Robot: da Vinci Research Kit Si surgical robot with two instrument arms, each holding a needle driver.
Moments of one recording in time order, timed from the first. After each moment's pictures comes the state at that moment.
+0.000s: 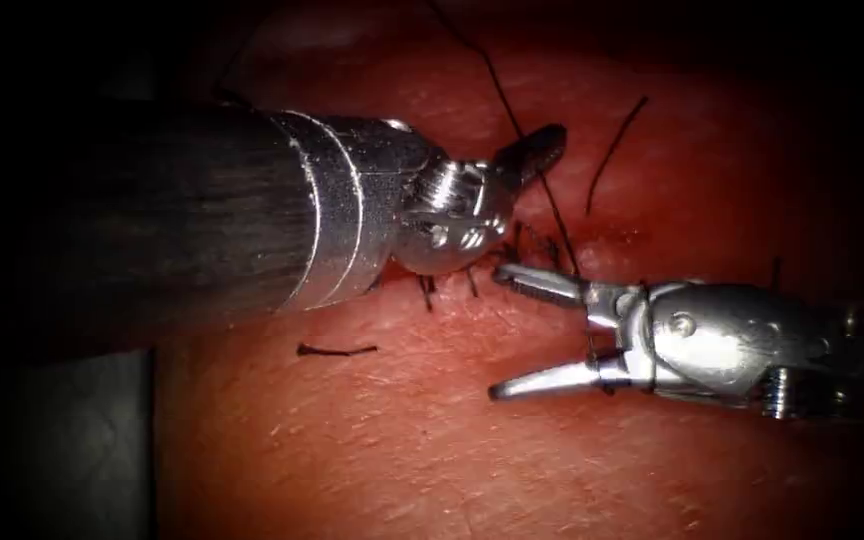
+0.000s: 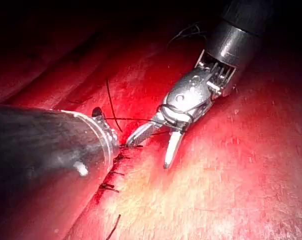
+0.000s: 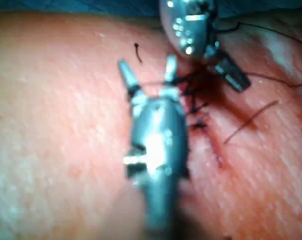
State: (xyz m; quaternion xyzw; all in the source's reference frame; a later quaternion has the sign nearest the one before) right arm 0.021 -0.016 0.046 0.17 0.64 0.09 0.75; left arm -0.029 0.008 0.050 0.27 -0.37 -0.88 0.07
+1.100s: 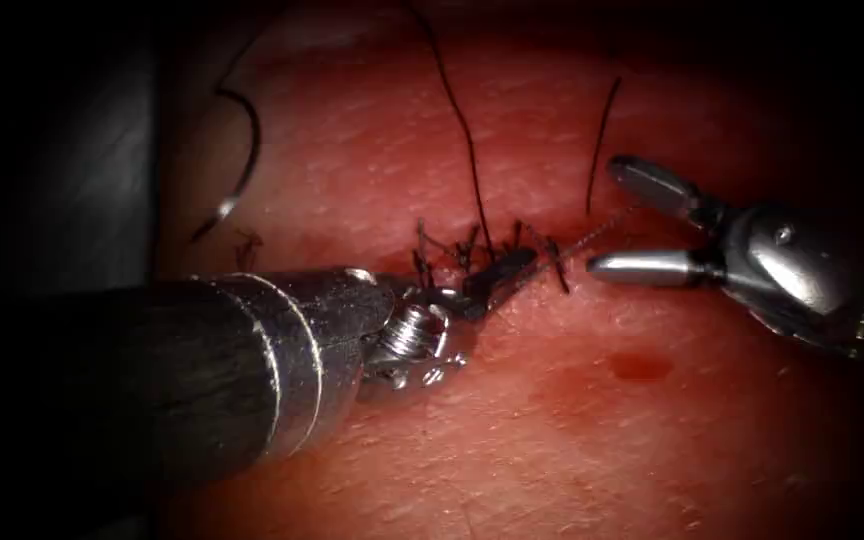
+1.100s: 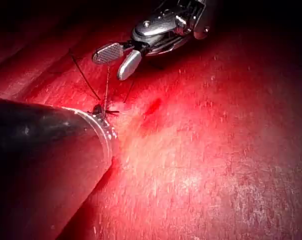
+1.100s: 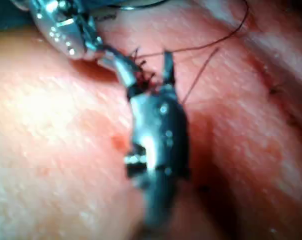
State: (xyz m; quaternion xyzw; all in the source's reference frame) right arm 0.015 -0.010 0.048 0.06 0.60 0.32 0.73; left arm -0.028 0.000 0.050 0.27 -0.37 -0.88 0.08
